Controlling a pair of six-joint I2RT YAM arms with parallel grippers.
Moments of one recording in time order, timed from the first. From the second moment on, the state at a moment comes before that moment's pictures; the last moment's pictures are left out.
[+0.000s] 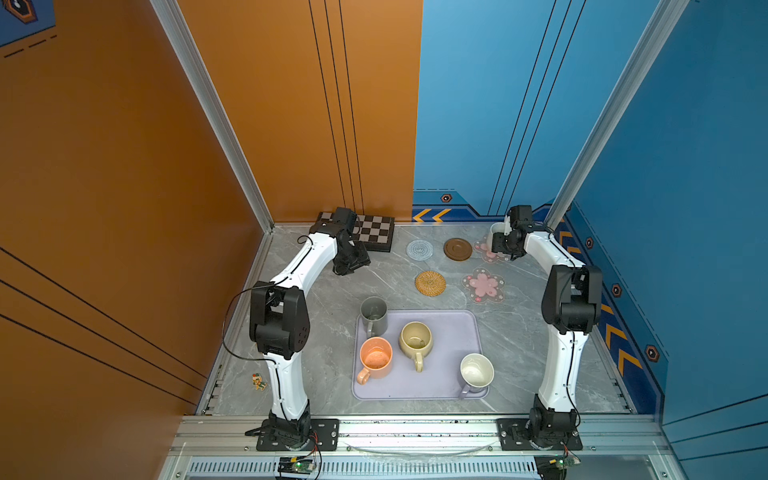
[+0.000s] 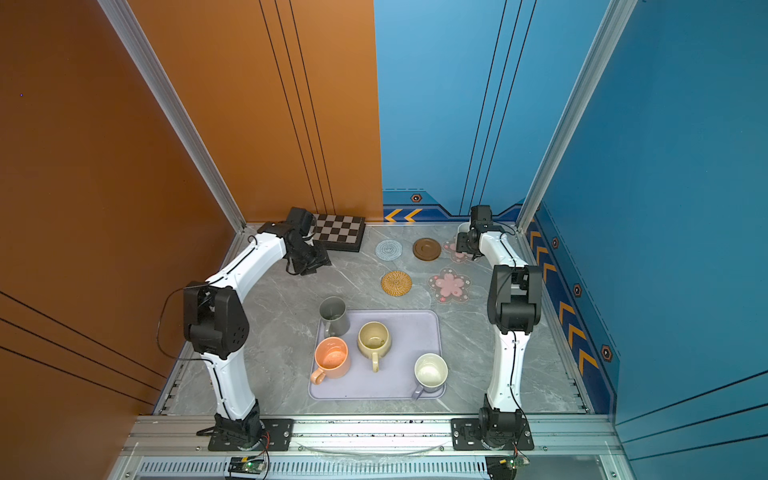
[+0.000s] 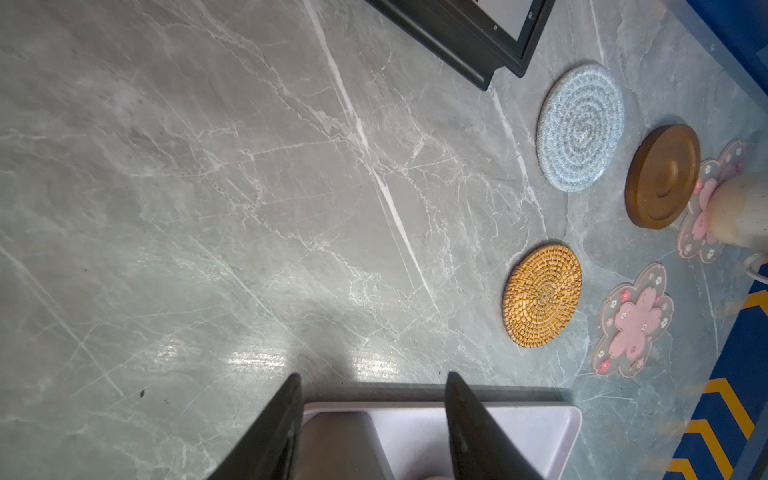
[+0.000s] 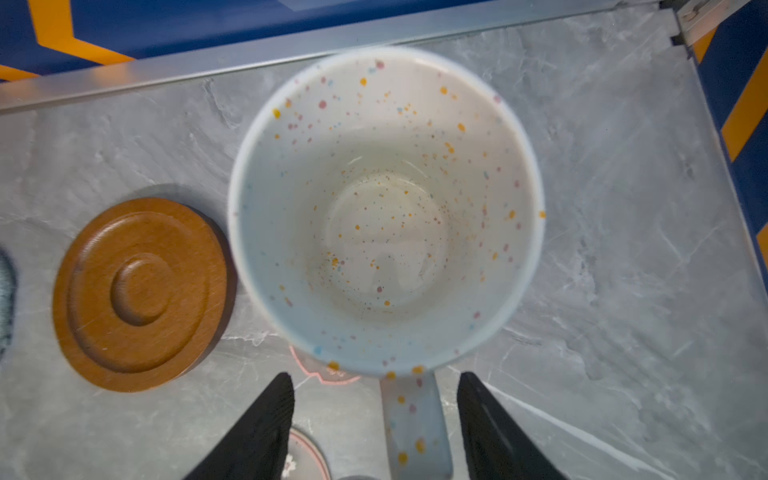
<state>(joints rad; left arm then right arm) -0.23 1.94 1.74 -0.97 0.16 -0.62 -0.03 2.18 1.83 -0.58 0.02 0.12</state>
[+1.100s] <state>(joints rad) -0.49 1.37 1.35 -1.11 -0.03 -0.50 0.21 1.44 1.34 -0.49 0.14 0.23</state>
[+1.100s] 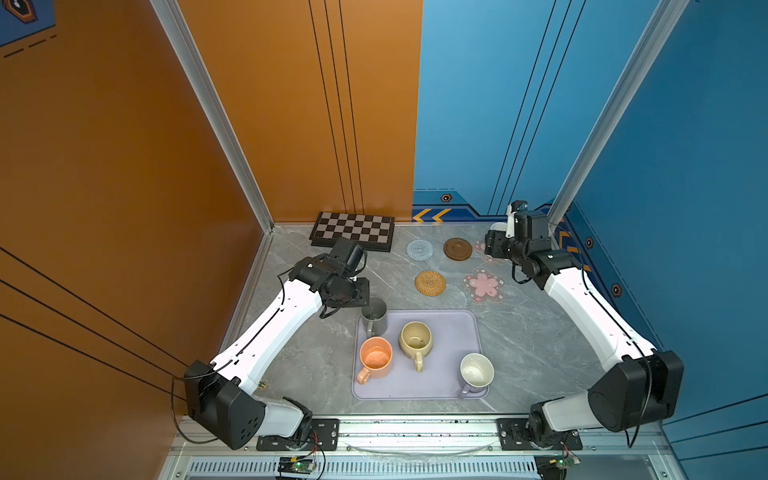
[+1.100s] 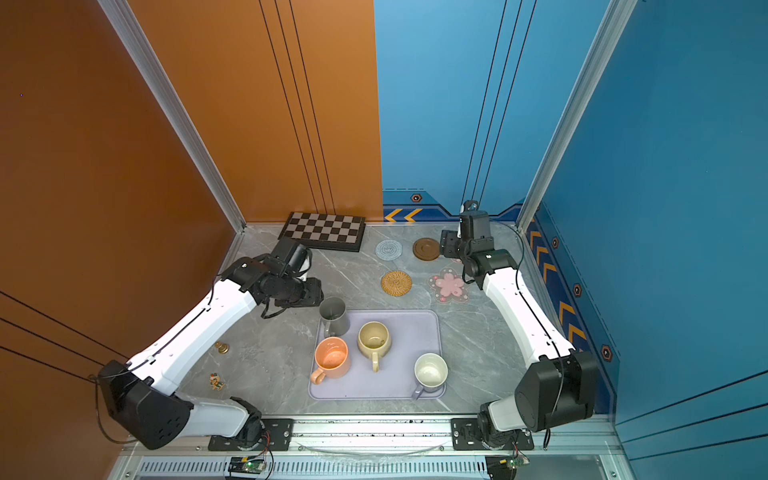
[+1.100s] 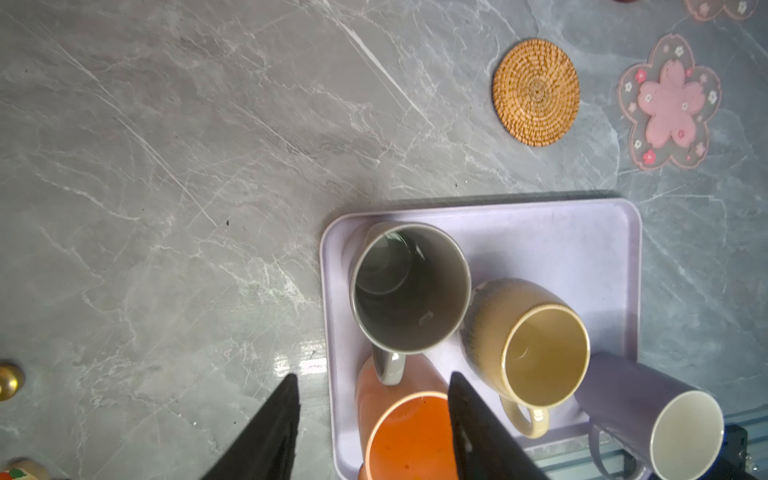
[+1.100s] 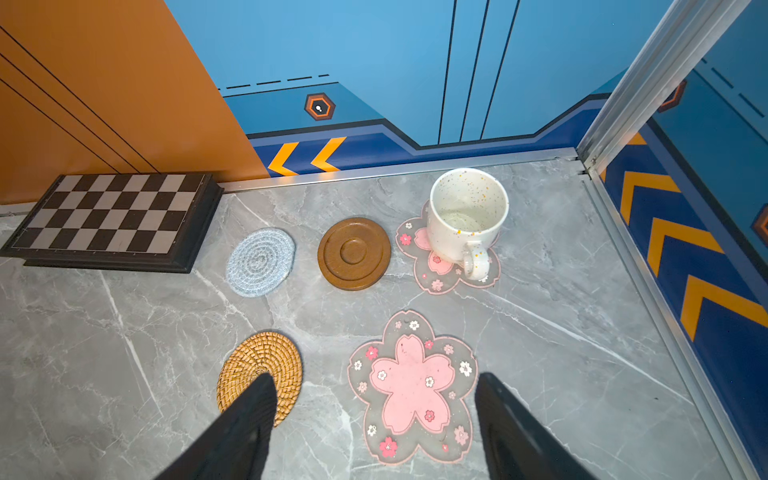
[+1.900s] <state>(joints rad) -0.67 1.43 1.14 -1.03 -0.10 -0.65 0.26 1.37 1.20 -0.48 0.15 0.29</state>
